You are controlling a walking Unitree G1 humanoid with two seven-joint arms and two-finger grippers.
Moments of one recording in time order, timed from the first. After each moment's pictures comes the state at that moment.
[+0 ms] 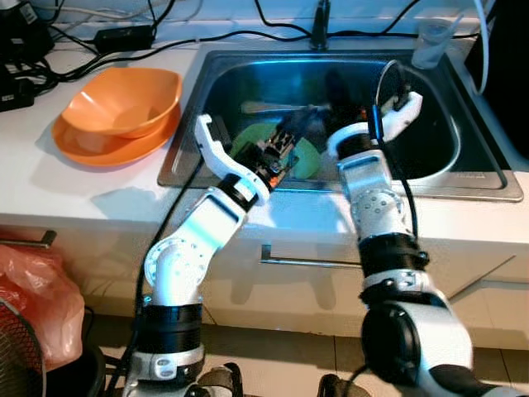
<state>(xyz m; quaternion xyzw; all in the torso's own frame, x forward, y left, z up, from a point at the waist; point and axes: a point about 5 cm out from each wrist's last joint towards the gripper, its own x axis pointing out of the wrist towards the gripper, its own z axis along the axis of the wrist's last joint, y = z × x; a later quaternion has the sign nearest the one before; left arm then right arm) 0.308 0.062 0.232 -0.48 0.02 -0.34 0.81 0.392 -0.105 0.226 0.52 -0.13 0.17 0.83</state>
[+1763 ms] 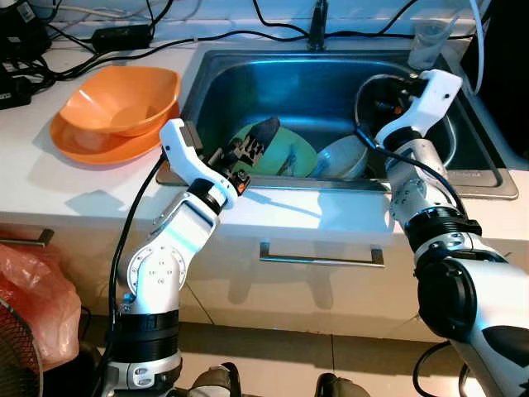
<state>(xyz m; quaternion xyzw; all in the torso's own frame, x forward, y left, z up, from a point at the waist) 0.314 0.099 0.215 -0.38 0.01 -0.24 0.89 0.412 -0.170 0.224 0.17 -0.12 0.08 0.98</state>
